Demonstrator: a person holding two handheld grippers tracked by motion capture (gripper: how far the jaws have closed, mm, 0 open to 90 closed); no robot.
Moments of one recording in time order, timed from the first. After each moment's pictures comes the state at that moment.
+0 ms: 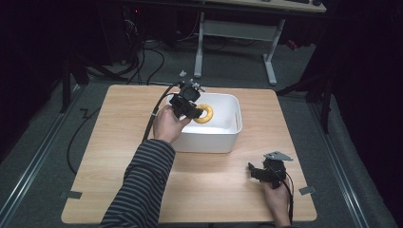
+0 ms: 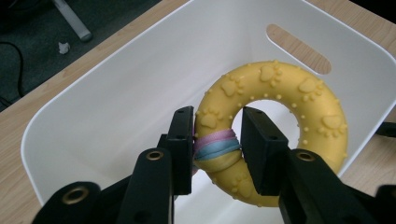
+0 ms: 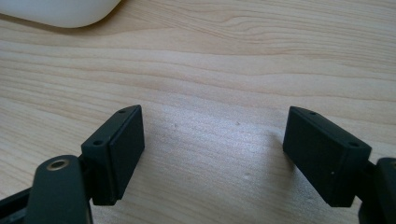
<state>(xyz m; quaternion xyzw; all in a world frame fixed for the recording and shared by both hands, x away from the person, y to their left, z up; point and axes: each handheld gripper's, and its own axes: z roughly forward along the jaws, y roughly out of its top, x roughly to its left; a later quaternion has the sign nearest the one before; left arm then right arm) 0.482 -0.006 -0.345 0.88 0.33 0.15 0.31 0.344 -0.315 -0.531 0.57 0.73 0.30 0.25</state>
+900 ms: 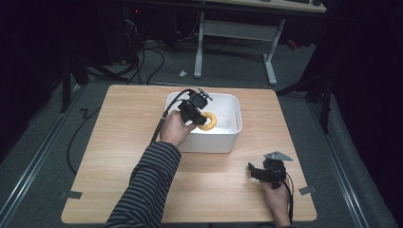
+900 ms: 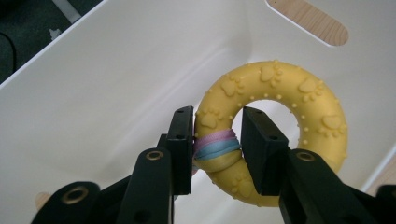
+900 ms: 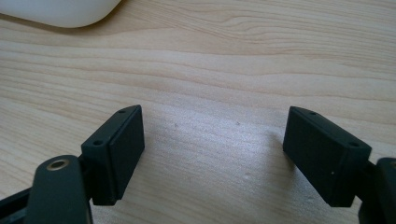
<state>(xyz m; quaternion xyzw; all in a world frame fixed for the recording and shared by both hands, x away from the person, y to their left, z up) 0.484 -0.029 -0.372 0.90 0.31 0.14 0.27 0.344 -0.315 -0.531 0.57 0.73 0.30 0.25</state>
